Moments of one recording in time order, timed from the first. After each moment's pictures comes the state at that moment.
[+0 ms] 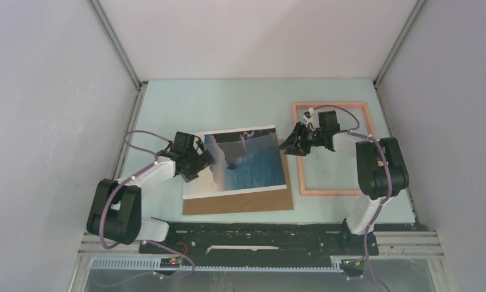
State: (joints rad) left arm -0.26 1.37 0.68 -0.35 0.01 -0.86; right arm 0.16 1.79 0.96 -0.06 -0.82 0.61
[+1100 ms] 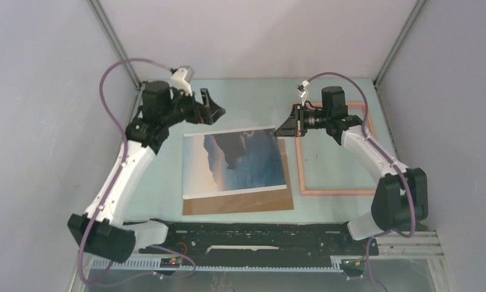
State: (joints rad) left arm -0.27 1.15 1.22 -0.45 0.36 -0.32; right arm 0.24 1.53 1.14 -0.22 -1.03 0.38
